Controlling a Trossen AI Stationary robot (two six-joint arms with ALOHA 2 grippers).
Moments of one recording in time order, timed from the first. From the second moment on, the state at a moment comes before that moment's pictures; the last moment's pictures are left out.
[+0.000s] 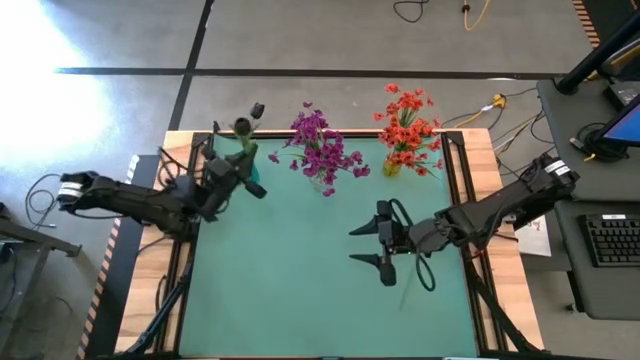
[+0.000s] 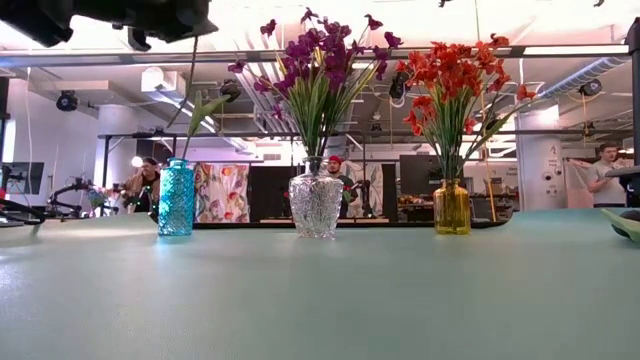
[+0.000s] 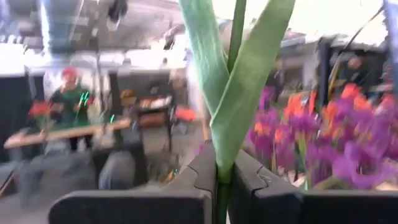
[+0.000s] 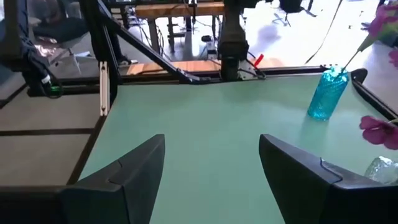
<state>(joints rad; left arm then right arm) -0.07 0.90 0.44 0.87 -0.93 0.38 0.42 1.29 1.01 -0.05 0.40 0.20</state>
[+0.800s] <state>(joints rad) 0.35 0.94 0.36 1.07 -0.54 0.39 0.42 1.29 1.01 -0.05 0.42 0.18</state>
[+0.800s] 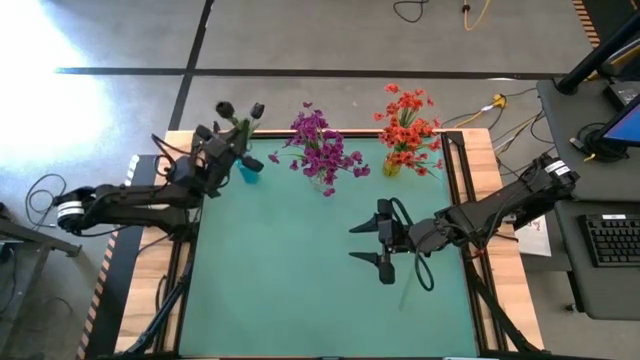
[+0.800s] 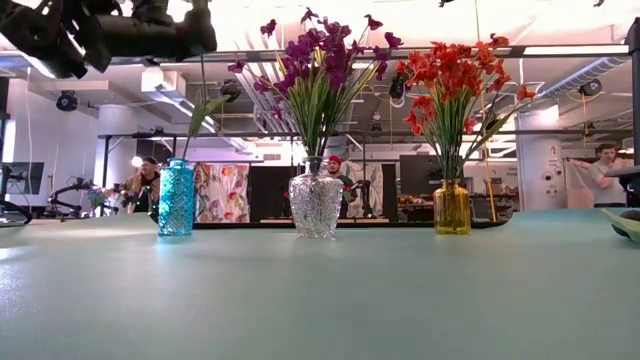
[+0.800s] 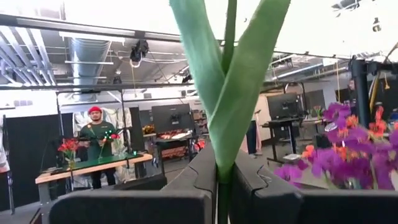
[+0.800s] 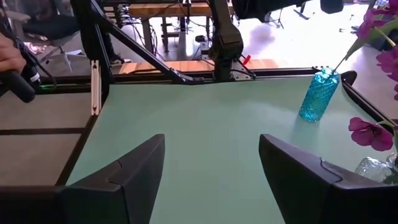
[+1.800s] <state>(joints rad) 0.36 0.92 0.22 1.27 -0.80 0.33 0.42 1.29 1.01 -0.05 0.42 0.17</state>
